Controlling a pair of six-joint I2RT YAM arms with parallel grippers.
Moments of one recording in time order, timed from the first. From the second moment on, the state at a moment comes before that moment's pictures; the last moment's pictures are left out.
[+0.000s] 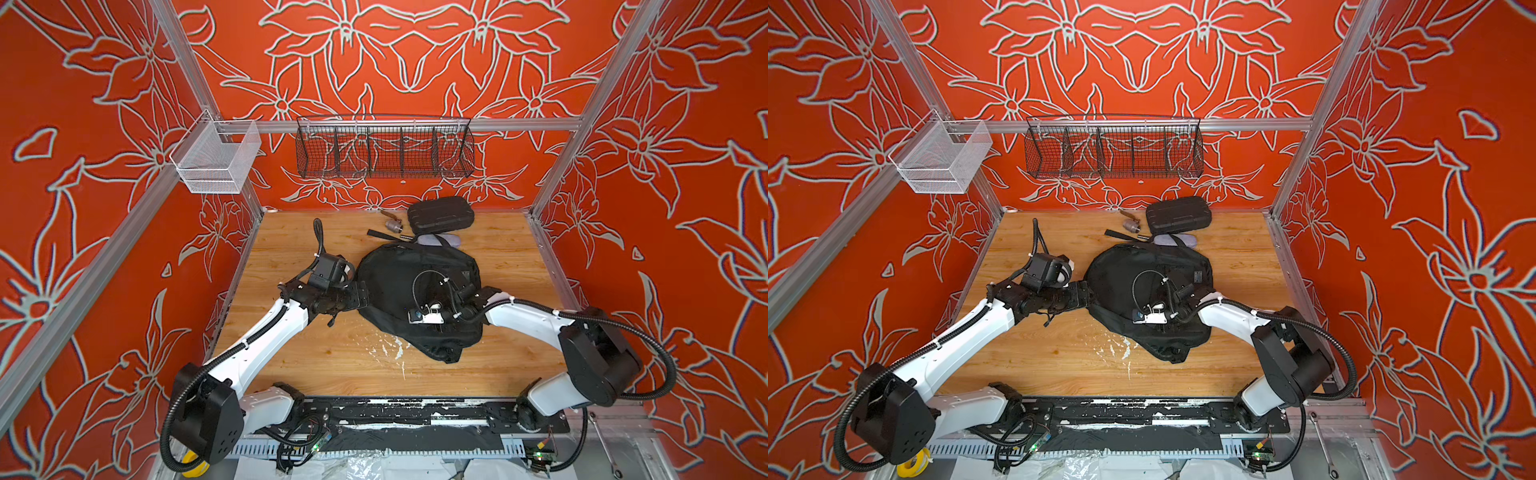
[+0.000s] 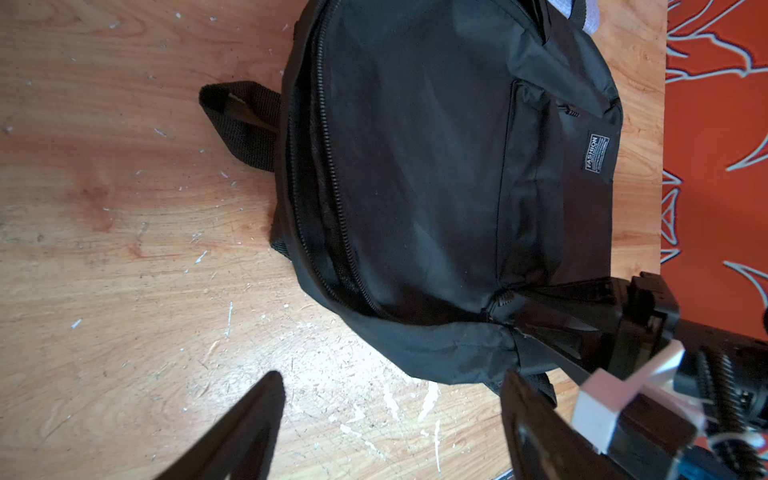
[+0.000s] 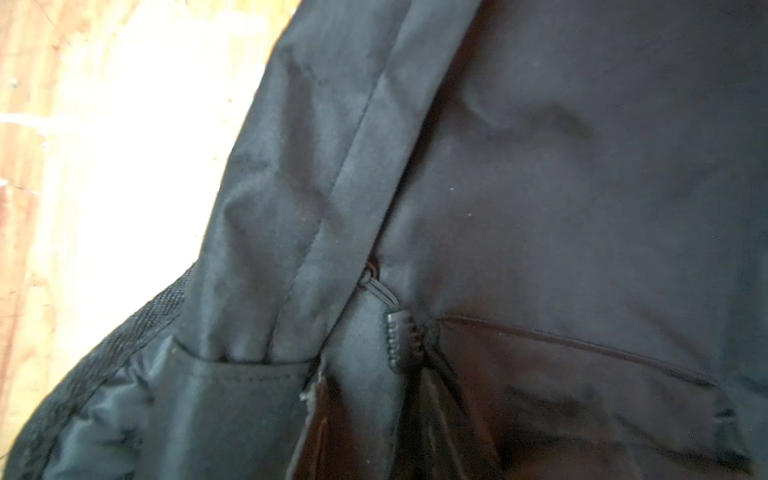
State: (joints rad) left arm -0.38 1.22 0.92 -0.64 0.22 -0.62; right arm 0.59 1.52 0.83 -0.40 -0.31 -1.05
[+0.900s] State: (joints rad) left arm -0.38 1.21 0.92 -0.65 0.18 -0.61; right arm 0.59 1.69 0.97 -0.44 -0.35 -1.14
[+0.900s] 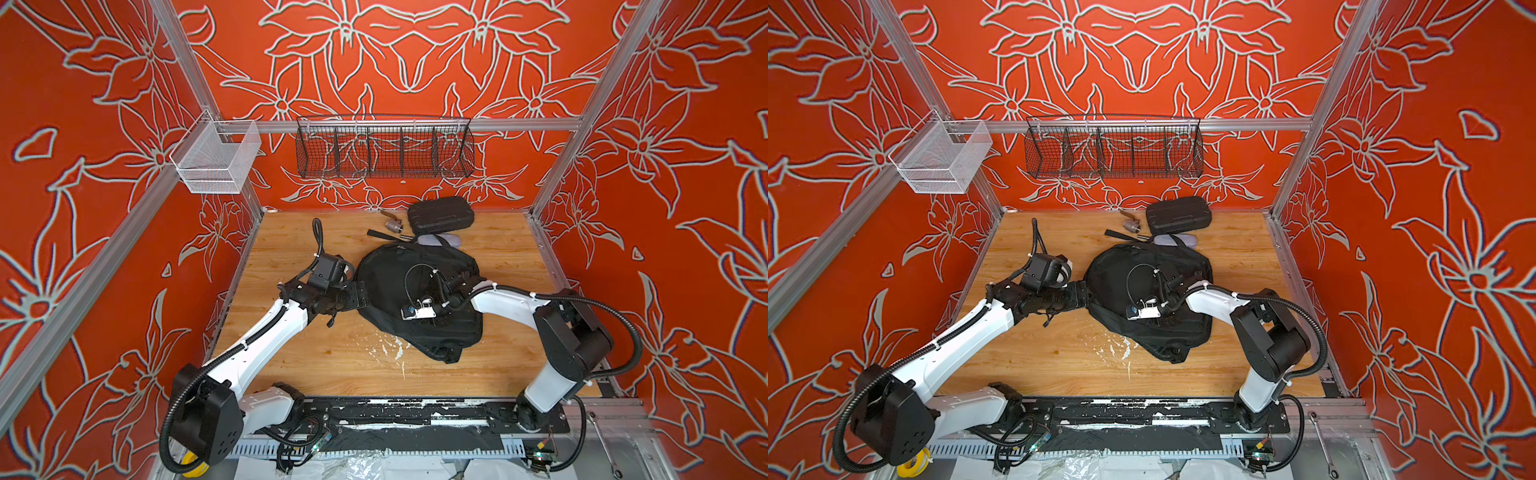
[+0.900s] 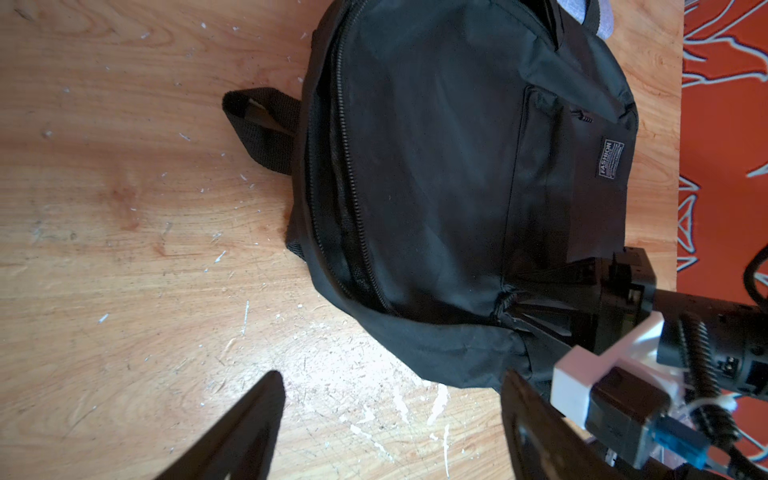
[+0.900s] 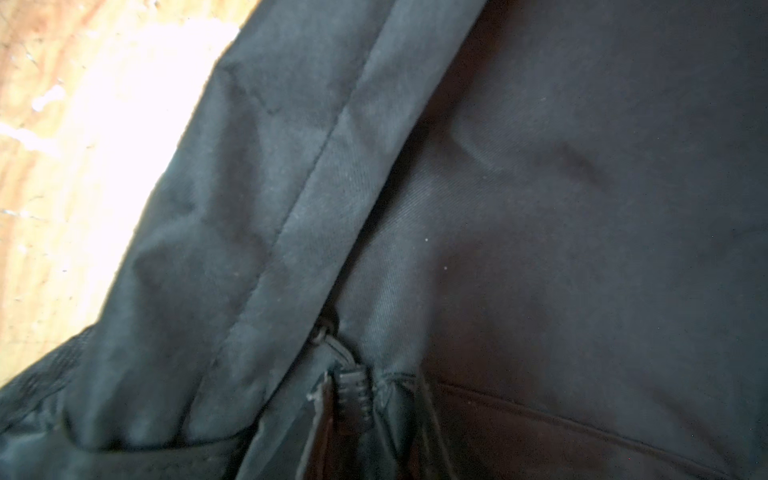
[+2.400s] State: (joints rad) left arm -0.56 1.22 0.65 -0.13 0.38 -0.08; right arm 0.59 1.63 1.10 -0.66 -0.44 -1.18
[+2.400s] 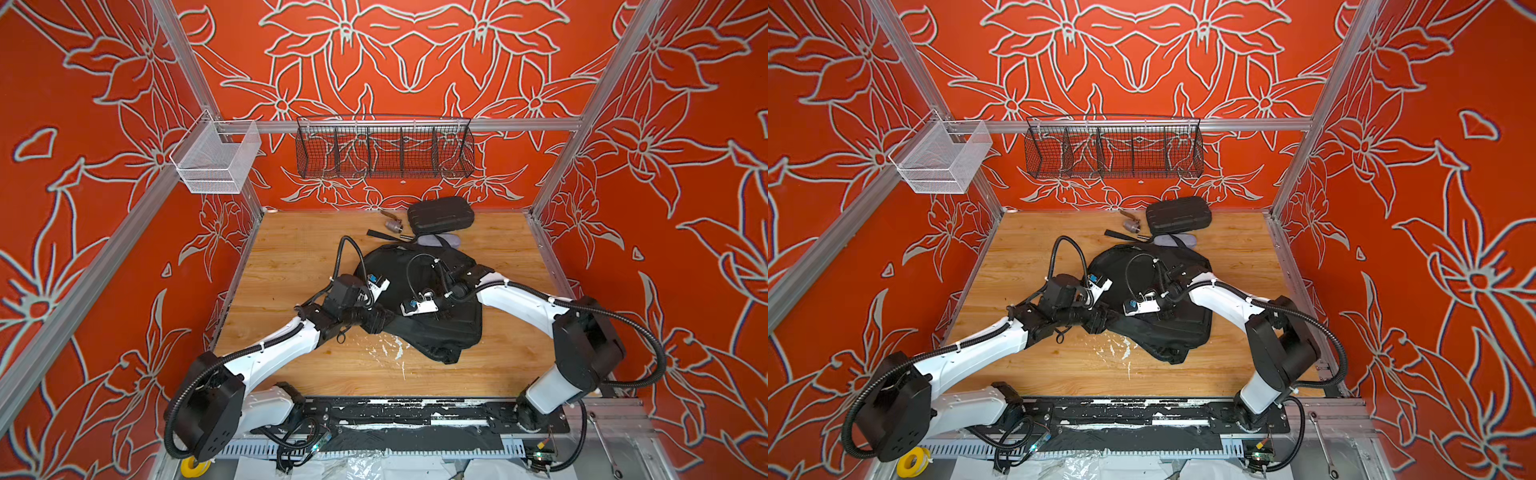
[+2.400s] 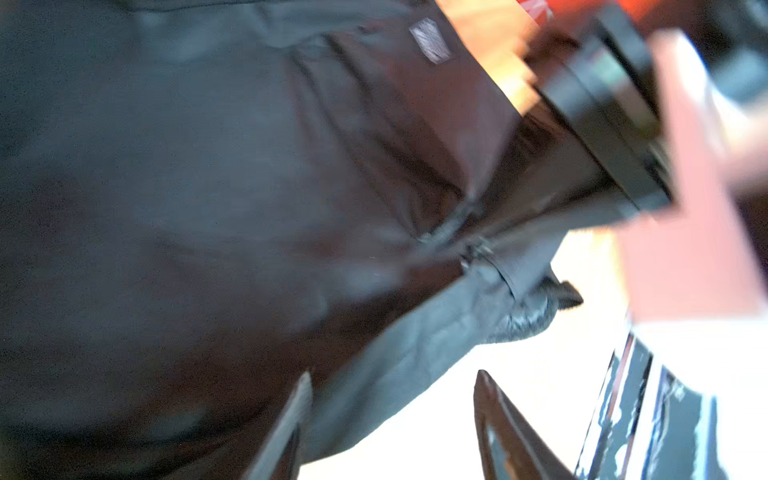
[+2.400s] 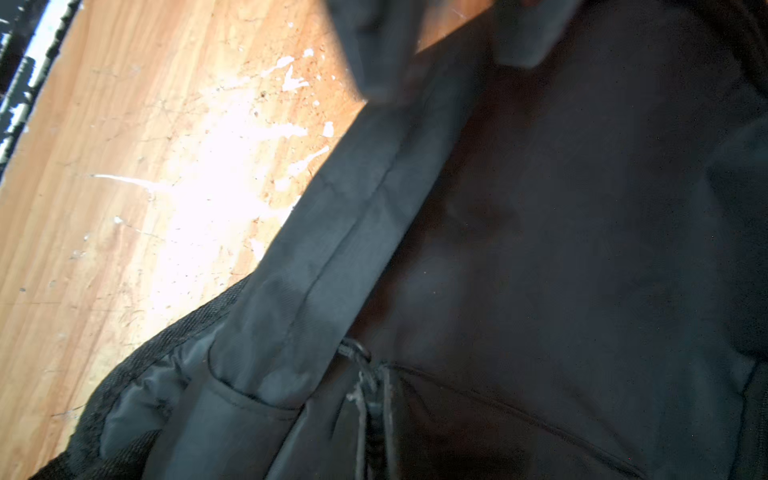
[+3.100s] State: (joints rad) left arm -0.65 1.45 0.89 -0.21 0.33 0.00; right arm 0.51 1.37 0.95 -0.47 -0.29 -0.82
